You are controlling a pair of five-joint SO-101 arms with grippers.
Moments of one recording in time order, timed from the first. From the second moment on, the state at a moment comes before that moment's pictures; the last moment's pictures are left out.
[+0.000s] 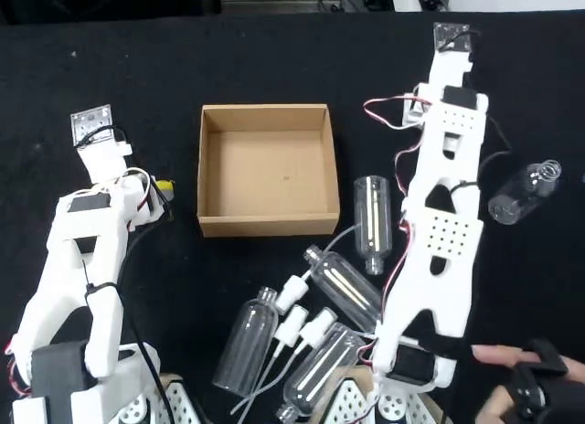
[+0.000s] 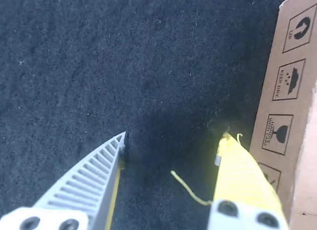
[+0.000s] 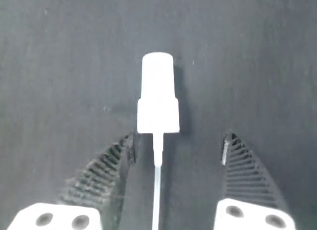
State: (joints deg) left arm -13.5 -19.1 49.2 34.9 4.5; right arm 14.8 67.2 -64.0 63.3 8.6
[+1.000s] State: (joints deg) left arm -13.5 -19.1 49.2 34.9 4.5; right arm 12.9 88.7 -92.8 61.9 8.6
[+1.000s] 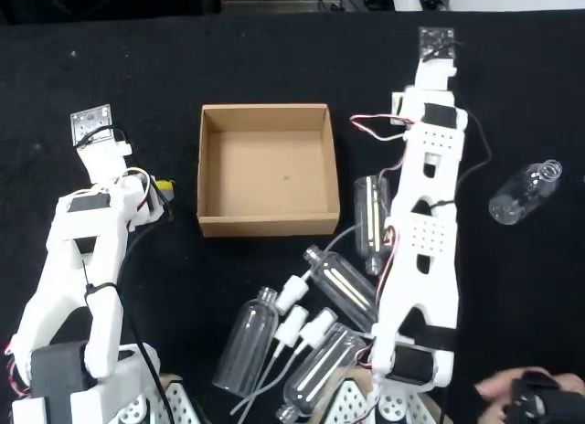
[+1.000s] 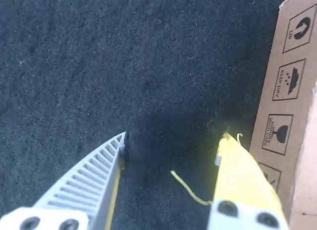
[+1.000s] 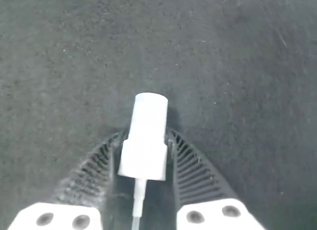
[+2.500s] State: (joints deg) left arm -13.5 -19.1 49.2 34.9 4.5; right arm 20.0 45.2 -52.6 99.5 13.4
